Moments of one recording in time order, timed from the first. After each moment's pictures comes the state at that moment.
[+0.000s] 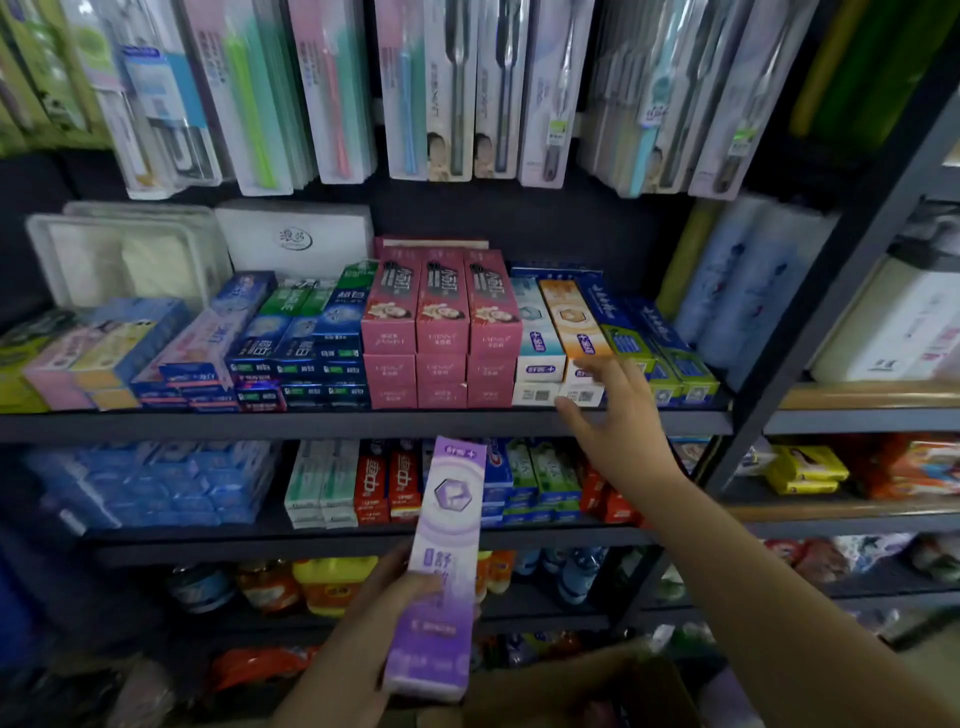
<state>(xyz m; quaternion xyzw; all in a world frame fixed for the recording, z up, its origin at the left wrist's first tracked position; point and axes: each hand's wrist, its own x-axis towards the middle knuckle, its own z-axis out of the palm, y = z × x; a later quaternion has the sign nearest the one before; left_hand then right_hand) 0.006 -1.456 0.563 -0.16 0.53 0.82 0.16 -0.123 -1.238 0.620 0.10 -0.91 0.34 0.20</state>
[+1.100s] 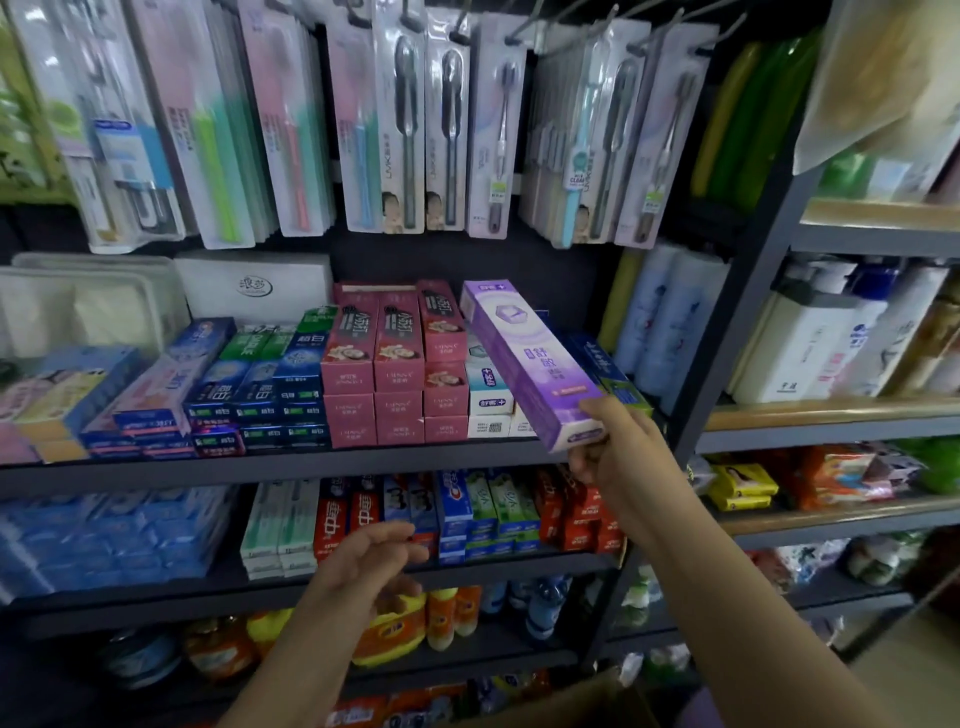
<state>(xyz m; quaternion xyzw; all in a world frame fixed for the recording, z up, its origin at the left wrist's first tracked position) 0.001 -1.452 0.604 -0.12 0.65 0.74 0.08 -0.052 -1.231 0.686 -0.03 -0.65 0.76 0.02</state>
